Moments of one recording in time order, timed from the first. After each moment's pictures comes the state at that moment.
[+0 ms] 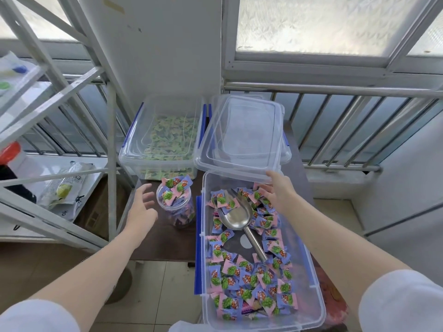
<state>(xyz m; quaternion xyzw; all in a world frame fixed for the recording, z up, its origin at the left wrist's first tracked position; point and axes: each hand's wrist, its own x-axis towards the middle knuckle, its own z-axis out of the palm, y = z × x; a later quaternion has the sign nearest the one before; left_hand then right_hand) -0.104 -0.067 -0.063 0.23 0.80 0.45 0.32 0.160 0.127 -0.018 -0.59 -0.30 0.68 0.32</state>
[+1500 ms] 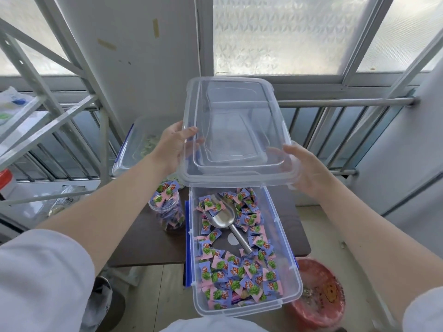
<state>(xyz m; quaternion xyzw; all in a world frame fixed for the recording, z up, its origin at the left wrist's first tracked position) -0.032 0.040 0.109 0.30 0.56 0.62 0.47 0.262 0.098 0.099 -0.34 -0.44 0.75 0.35</state>
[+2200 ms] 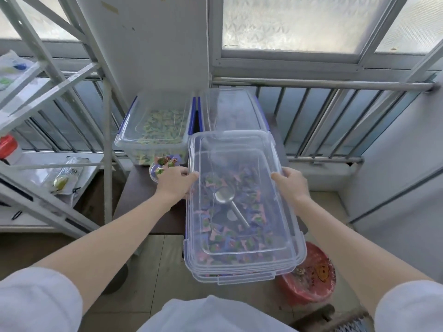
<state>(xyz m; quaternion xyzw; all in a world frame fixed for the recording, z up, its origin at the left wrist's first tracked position) -0.001 -0.050 0.008 0.37 0.79 0.37 0.34 0.256 0.059 0.004 -0.63 -0.62 0.40 0.26</state>
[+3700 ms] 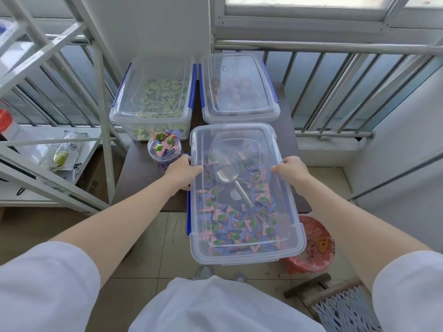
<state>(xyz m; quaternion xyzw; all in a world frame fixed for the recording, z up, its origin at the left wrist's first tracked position) 0.006 -0.040 -0.027 0.35 0.82 0.22 0.39 0.253 0.074 -0.027 -0.66 -0.60 0.44 0.10</state>
